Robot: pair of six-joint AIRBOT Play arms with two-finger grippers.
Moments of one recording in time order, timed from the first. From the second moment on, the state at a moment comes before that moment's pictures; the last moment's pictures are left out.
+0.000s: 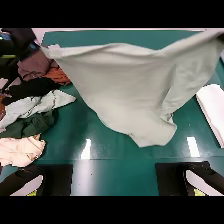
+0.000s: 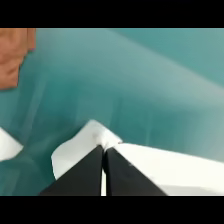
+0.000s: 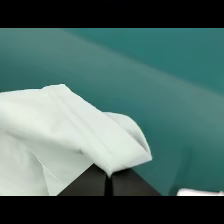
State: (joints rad) left arm -0.16 -1.02 1.60 1.45 -1.14 -2.16; right arm -0.05 -1.01 1.80 -1.35 1.36 1.24
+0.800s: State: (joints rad) left arm -0.16 -0.54 1.74 1.62 -1.09 -2.37; right arm 0.14 -0.77 2.04 -1.38 1.10 1.00
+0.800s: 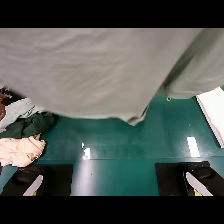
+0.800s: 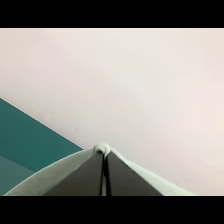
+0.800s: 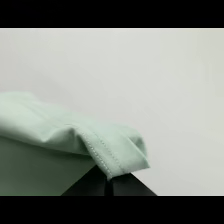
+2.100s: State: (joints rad) left arm -0.03 -1.51 1.36 1.25 -0.55 -1.93; right arm 0.05 -1.78 1.98 -1.33 1.24 1.11
